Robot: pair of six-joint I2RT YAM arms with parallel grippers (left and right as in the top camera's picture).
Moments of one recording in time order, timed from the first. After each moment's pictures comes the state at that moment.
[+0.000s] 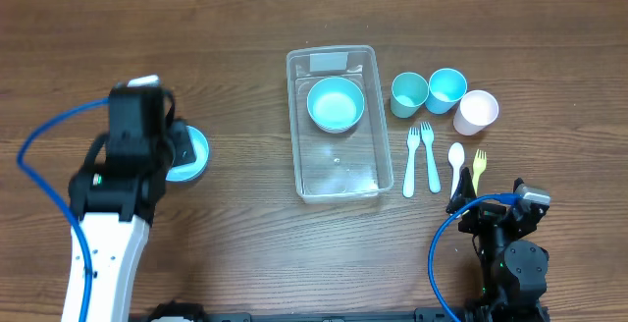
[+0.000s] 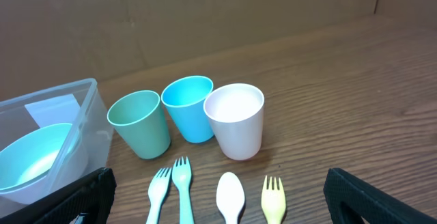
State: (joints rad) left arm -0.04 1.16 1.12 -0.89 -0.20 -0.25; right arm 0.06 0.01 0.11 -0.30 0.19 0.23
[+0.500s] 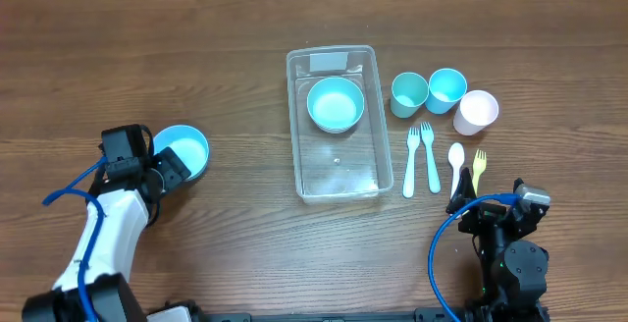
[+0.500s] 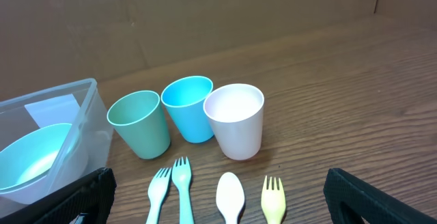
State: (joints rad) left arm 0.25 1.42 0.69 -0.41 -0.09 -0.42; right arm 0.06 0.01 0.11 -0.30 0.19 0.23
